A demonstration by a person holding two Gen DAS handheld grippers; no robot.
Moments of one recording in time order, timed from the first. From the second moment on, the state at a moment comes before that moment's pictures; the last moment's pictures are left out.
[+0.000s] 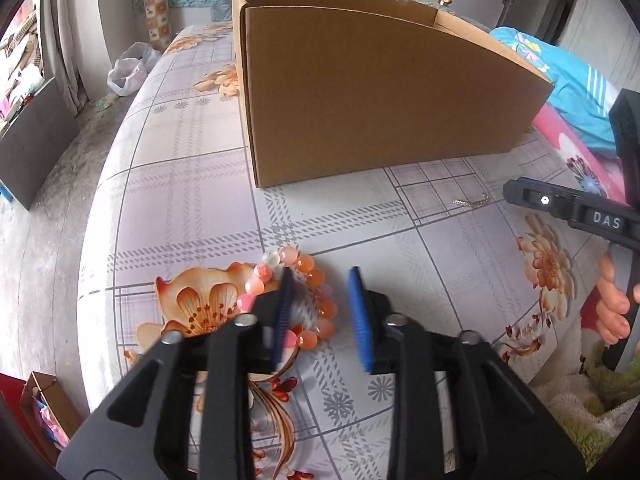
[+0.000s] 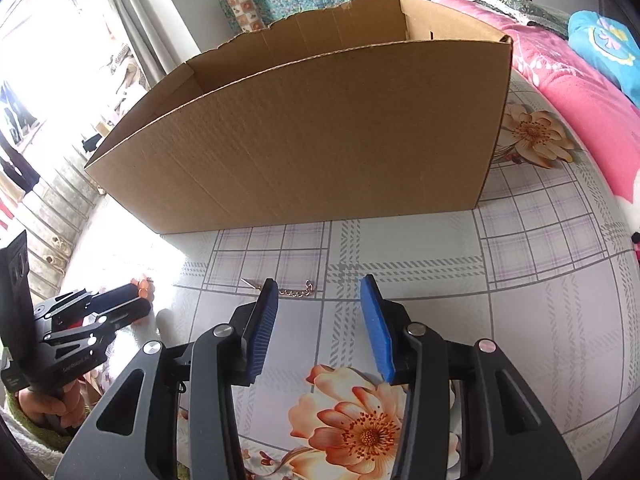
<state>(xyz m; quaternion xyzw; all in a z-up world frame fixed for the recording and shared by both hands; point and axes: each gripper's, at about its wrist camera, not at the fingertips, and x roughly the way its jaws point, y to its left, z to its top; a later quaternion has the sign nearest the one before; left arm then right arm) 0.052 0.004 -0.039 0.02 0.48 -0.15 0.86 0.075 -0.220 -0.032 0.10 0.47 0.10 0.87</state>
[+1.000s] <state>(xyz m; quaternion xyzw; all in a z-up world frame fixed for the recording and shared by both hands) 0.093 -0.055 -0.041 0.00 0.51 -0.20 0.84 0.072 -0.223 -0.035 0.04 0.48 0.02 0.88</state>
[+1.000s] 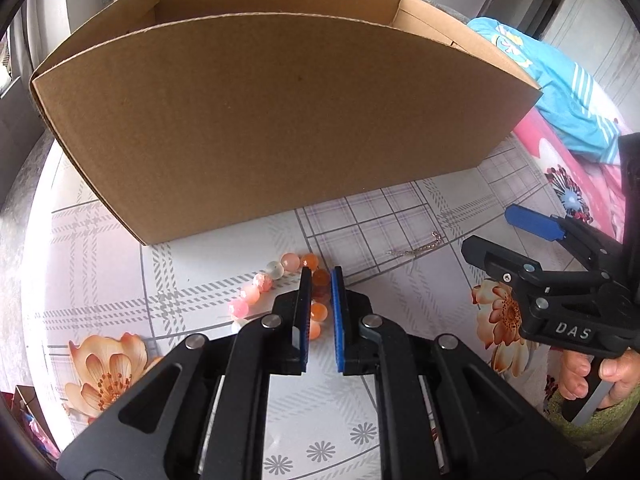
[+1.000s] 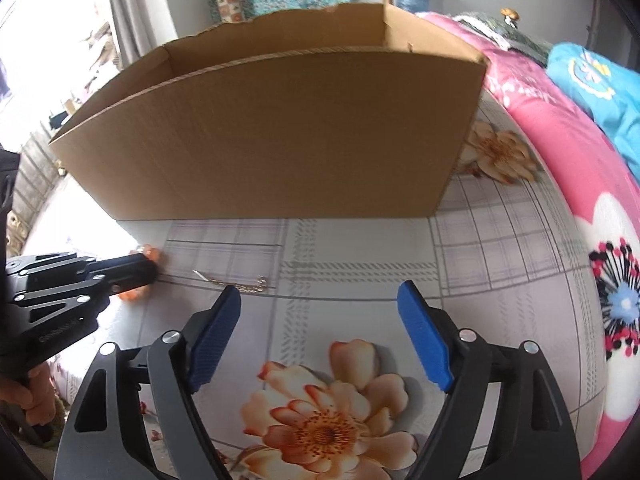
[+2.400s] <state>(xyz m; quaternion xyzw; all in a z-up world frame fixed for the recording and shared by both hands) 0.091 -0.049 -0.046 -0.01 0.50 -0.20 0.84 0.068 -0.143 -0.029 -0.13 0.44 0.19 0.87</state>
